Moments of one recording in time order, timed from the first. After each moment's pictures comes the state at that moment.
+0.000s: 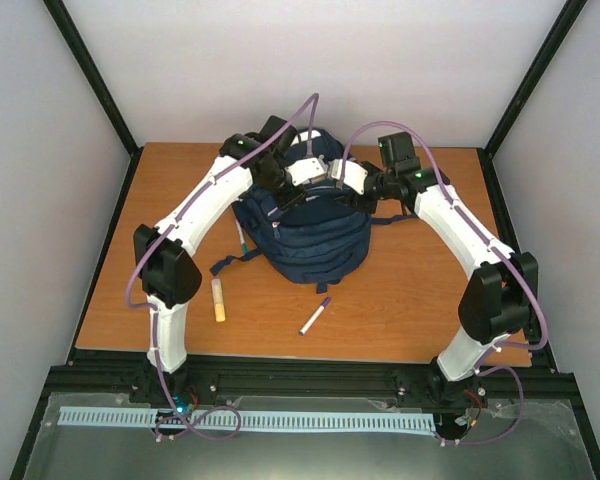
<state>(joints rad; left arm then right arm) -0.54 2.02 2.10 -1.17 0.26 0.52 0.34 1.67 1.51 -0.61 -0.50 -0.98</state>
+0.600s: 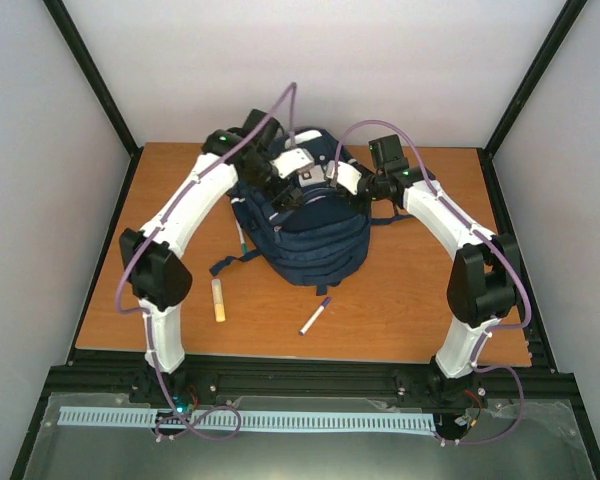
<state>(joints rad) -0.50 1.98 2.08 -1.18 0.29 0.47 0.34 1.79 1.52 -0.57 -0.49 -0.92</state>
